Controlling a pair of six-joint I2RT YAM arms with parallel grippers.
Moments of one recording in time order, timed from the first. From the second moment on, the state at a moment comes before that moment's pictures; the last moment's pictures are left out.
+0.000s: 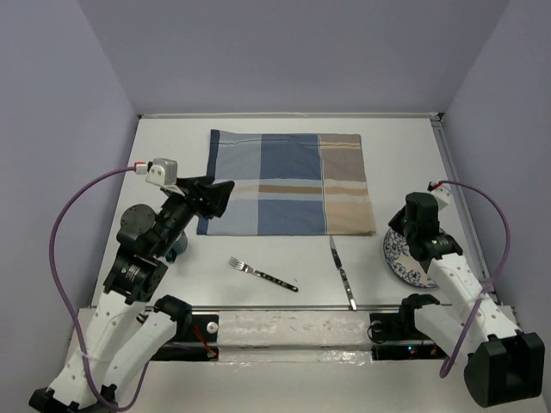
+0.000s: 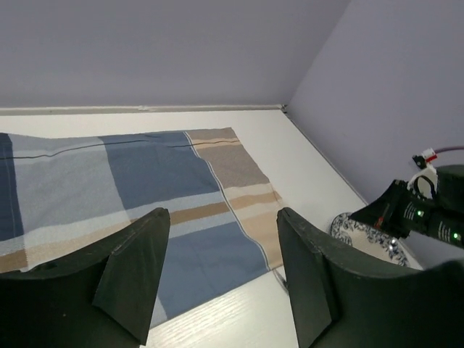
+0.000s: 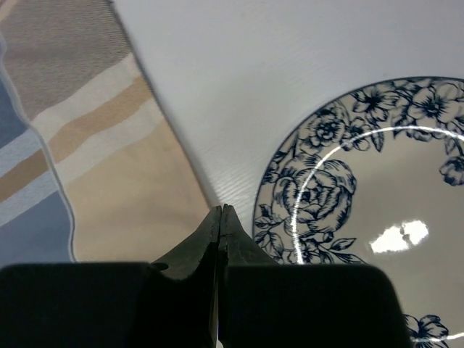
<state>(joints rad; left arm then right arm) -0.42 0.59 0.78 -0.10 0.11 -0.41 0.16 0.85 0.55 -0.32 0.35 0.64</state>
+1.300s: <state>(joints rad) -0.60 0.45 0.70 -0.25 -0.03 -0.26 -0.23 1.62 0.84 -0.04 0.02 0.66</state>
